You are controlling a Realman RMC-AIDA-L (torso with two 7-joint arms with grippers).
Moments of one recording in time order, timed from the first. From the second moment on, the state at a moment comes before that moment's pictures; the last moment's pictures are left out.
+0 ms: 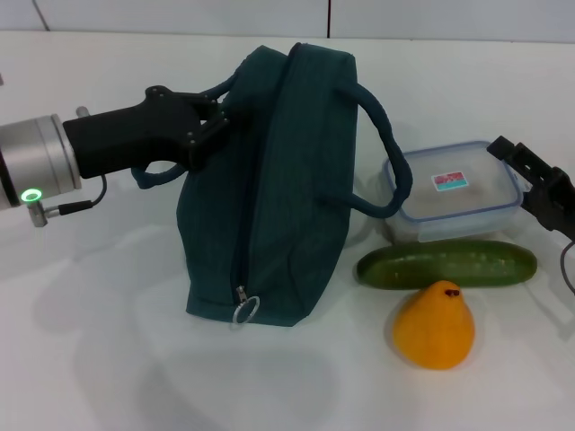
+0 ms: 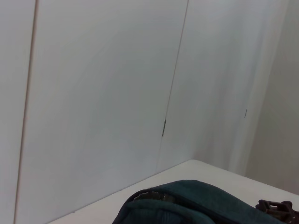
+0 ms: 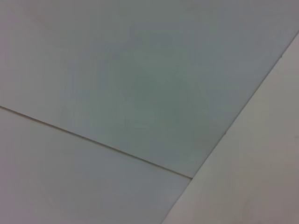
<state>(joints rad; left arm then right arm) -0.39 -2.09 0.93 0.84 1.63 1.44 -1.43 0.45 2.03 -1.93 -0.13 -0.08 -1.18 1.63</state>
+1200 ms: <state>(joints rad) -0.39 -2.09 0.92 0.82 1.63 1.44 -1.42 0.44 2.03 -1.92 -0.14 -0.05 -1.17 1.60</state>
